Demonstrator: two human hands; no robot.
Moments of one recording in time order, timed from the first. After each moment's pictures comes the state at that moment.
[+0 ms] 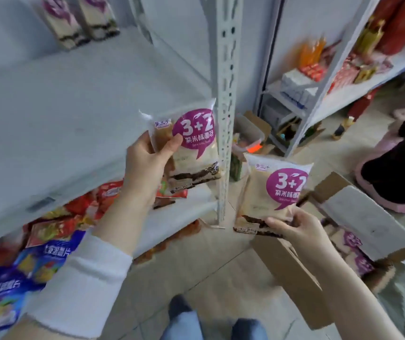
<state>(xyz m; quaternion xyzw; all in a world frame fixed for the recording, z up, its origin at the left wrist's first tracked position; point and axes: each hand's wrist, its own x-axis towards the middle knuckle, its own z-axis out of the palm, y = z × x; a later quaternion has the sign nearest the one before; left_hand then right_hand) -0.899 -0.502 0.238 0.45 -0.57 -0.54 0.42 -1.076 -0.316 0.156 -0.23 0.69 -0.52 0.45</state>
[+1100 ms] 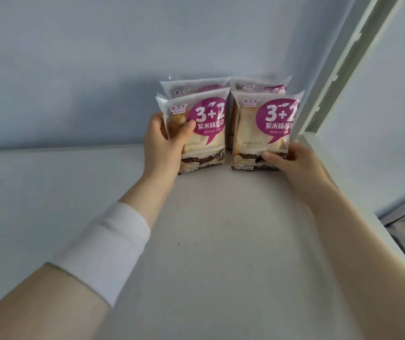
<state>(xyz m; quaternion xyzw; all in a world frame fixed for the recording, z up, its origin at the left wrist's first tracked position) -0.828 -0.992 0.241 0.52 -0.47 -0.36 0.61 -1.055 -0.978 0.216 -0.52 0.60 -0.46 0.39</state>
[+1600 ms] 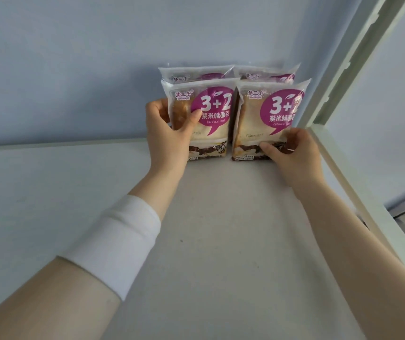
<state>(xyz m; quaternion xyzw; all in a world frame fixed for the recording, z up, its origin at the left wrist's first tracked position) -0.834 -0.998 0.238 0.57 -0.49 -0.27 0.59 -1.034 -0.978 0.214 -0.50 0.68 -0.47 0.26</state>
